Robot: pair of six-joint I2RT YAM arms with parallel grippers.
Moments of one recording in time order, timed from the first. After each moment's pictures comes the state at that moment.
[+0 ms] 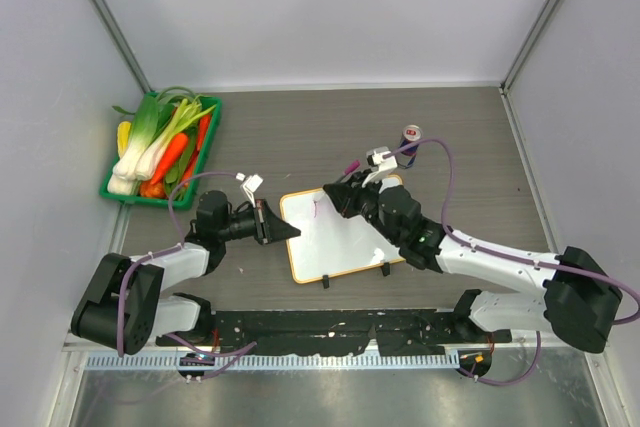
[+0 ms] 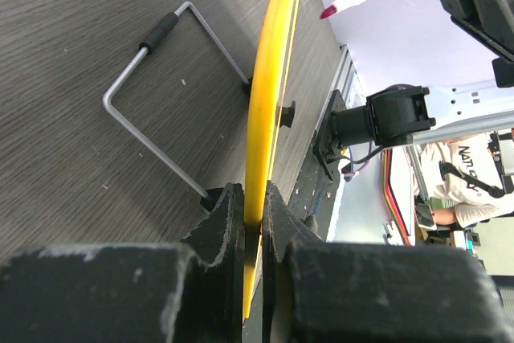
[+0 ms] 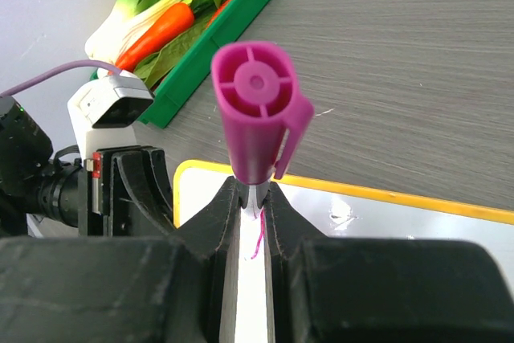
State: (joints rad) left arm -0.29 1.26 0.27 0.66 0.91 -0.71; right arm 0.92 1.17 0.62 0.46 0.26 0.50
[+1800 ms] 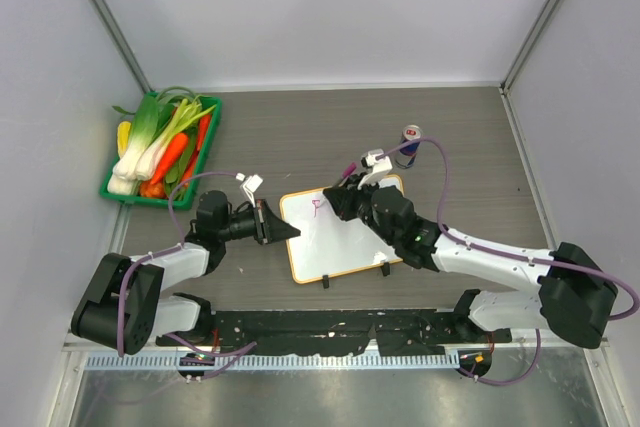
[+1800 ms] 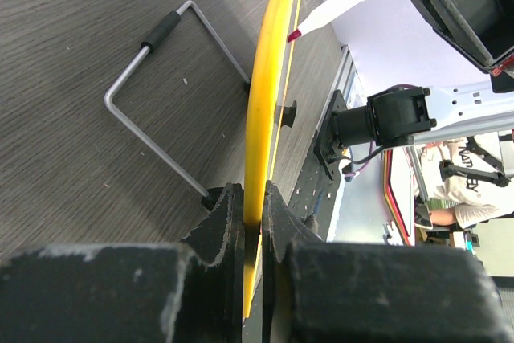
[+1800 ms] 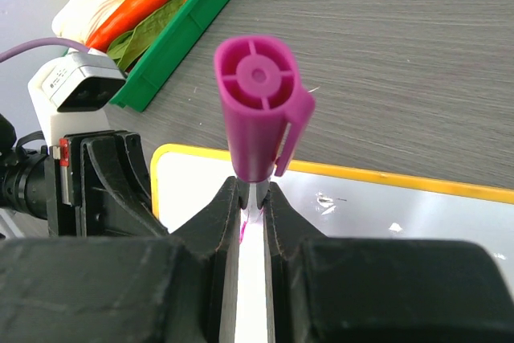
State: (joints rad) left arm -0.29 1.26 0.27 0.65 0.91 -0.71; right arm 0.93 1.21 0.63 0.40 0.30 0.50
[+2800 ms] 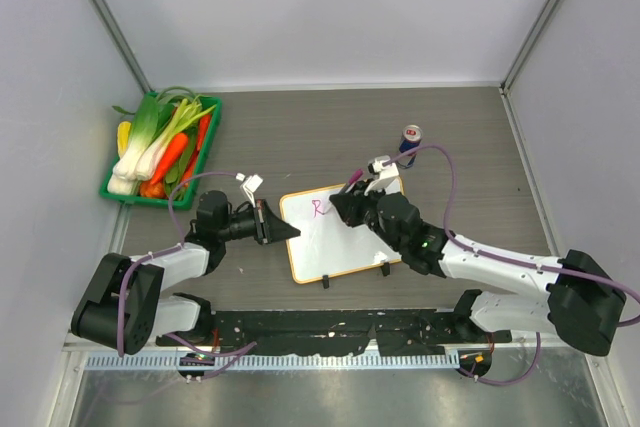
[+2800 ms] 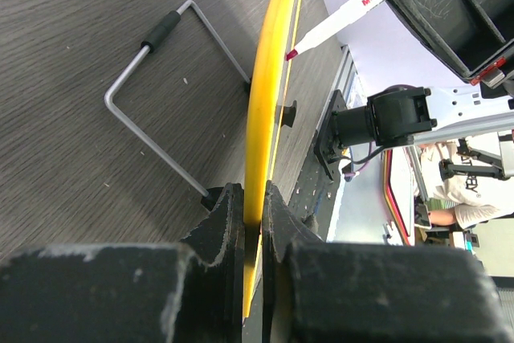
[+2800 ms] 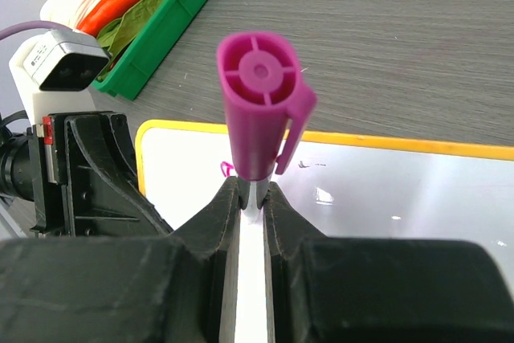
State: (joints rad) left arm -0.29 1.26 0.27 0.65 0.91 -0.71; right arm 0.93 1.16 0.57 0.38 0.30 0.53
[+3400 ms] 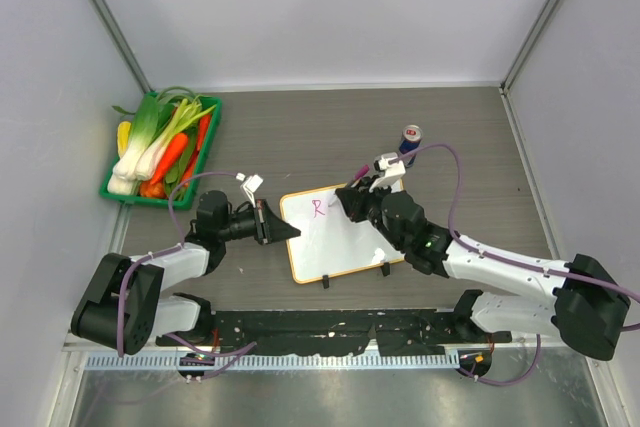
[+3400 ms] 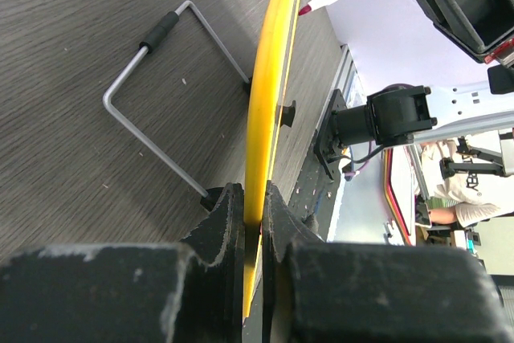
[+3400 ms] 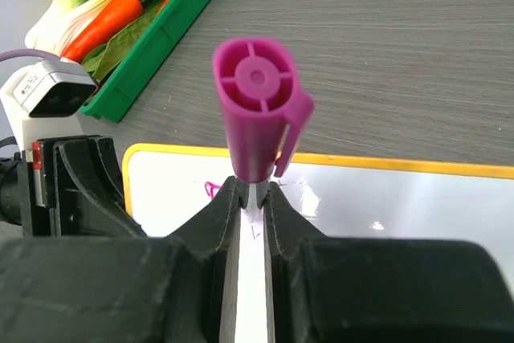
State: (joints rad) left arm -0.29 1.26 0.27 0.65 0.91 -0.71; right arm 0.93 1.11 0.58 0.37 0.36 0.49
